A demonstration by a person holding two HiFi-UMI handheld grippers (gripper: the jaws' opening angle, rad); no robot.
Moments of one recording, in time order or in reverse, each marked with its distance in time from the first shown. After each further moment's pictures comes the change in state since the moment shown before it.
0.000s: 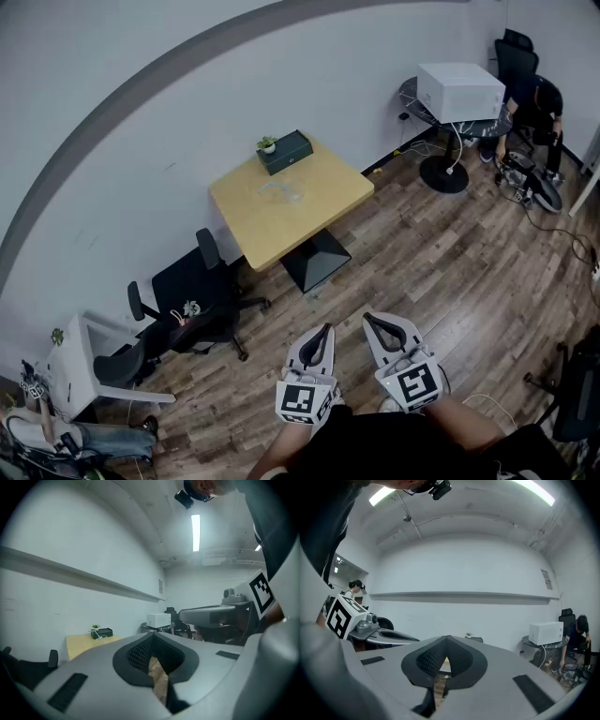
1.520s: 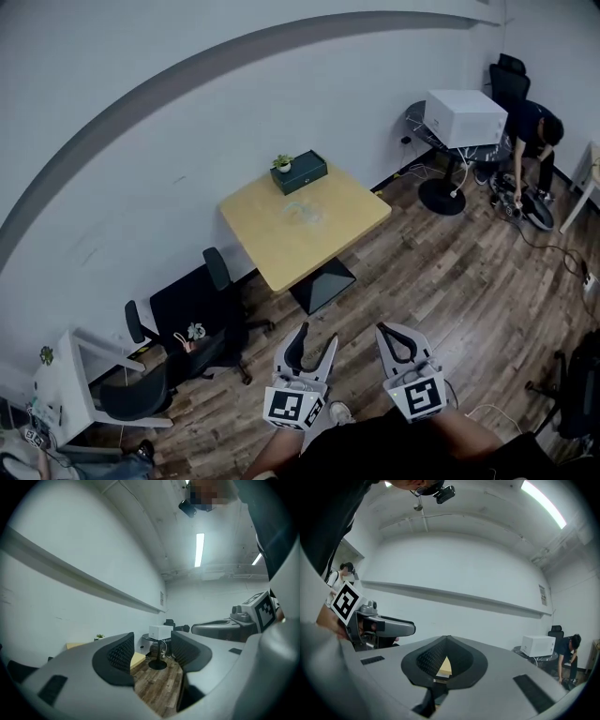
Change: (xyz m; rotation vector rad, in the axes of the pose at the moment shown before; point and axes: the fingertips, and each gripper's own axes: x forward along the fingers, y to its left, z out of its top) left arm -0.033 0.142 0.033 -0.066 -0.134 -0.037; right arm 0.084 0.056 0.030 -0.117 -0.007 -0.128
